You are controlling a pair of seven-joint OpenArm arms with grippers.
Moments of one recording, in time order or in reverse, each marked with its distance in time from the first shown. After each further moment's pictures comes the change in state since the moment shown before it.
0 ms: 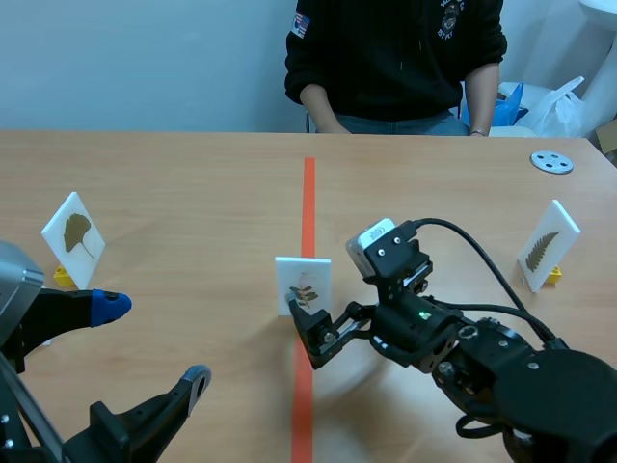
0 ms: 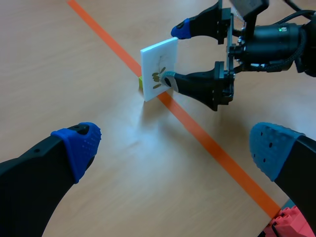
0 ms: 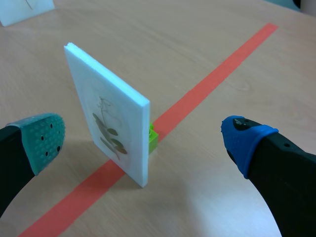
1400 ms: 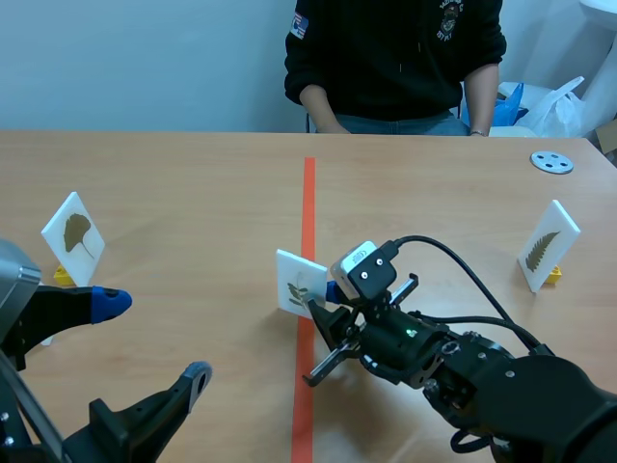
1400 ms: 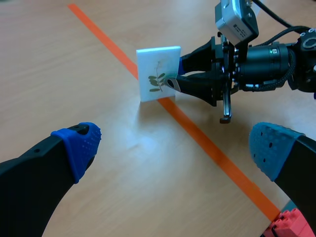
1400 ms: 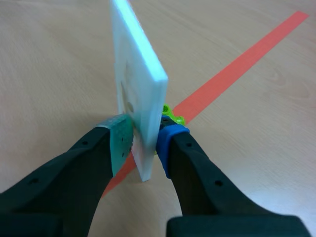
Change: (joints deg) left arm 0.0 0.0 0.0 0.0 0.0 0.0 -0.8; right arm 1.9 -0.5 -4.4 -6.3 -1.8 -1.4 4.1
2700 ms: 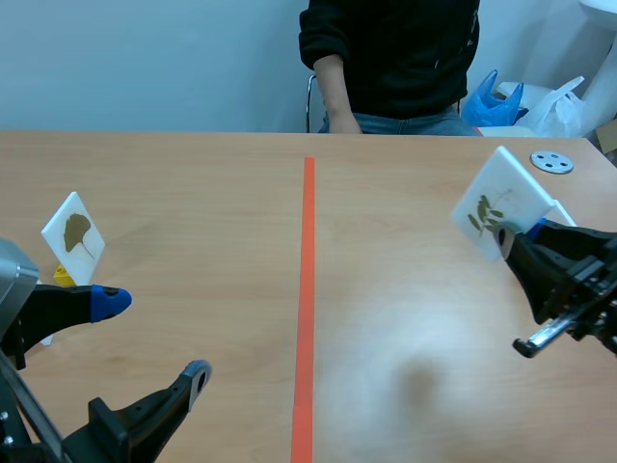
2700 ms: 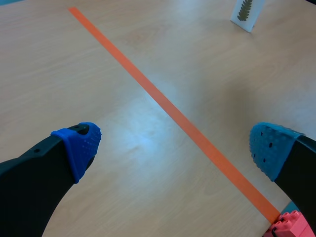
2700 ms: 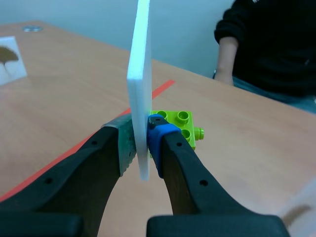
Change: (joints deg) left arm 0.0 0.0 0.0 0.0 0.0 0.0 -0.5; right arm -30.9 20.8 31.9 38.9 14.1 13.4 4.4
